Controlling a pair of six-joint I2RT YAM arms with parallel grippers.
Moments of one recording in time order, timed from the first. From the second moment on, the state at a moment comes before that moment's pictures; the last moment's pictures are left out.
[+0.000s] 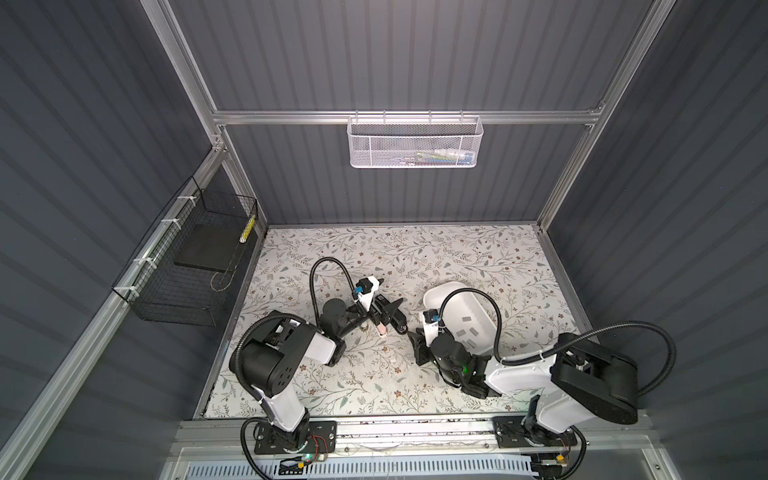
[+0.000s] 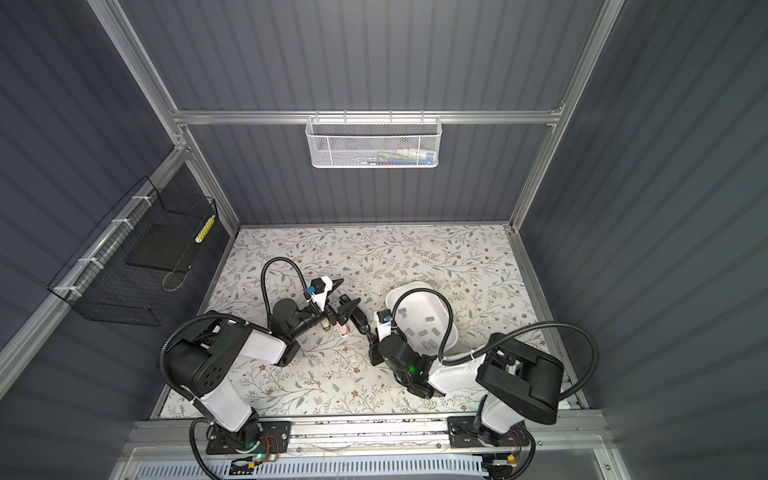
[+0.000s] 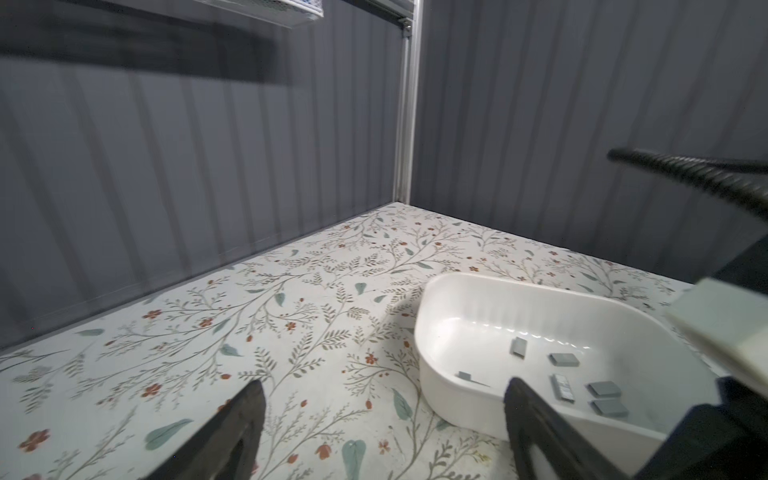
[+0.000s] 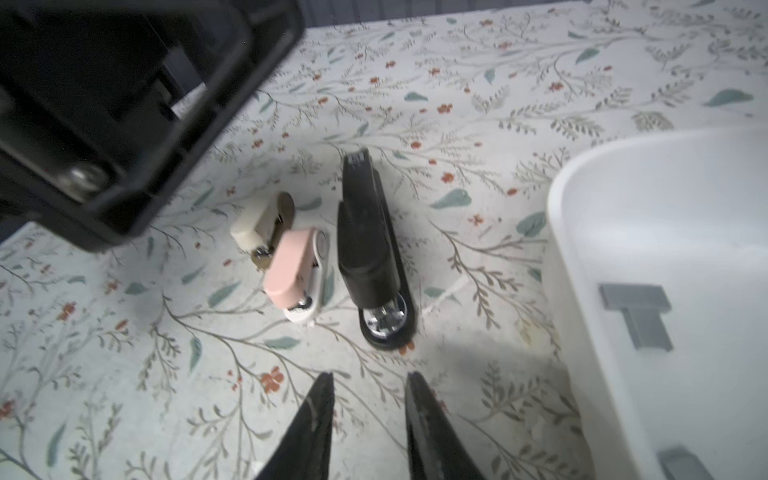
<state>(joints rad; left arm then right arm) -0.48 1.68 0.43 1.29 0.41 -0.05 1.08 1.50 0.48 0.59 0.42 0.45</state>
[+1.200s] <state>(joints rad) -0.48 1.46 0.78 0.01 0.12 -0.15 0.99 1.72 0.92 0.14 0.37 0.41</state>
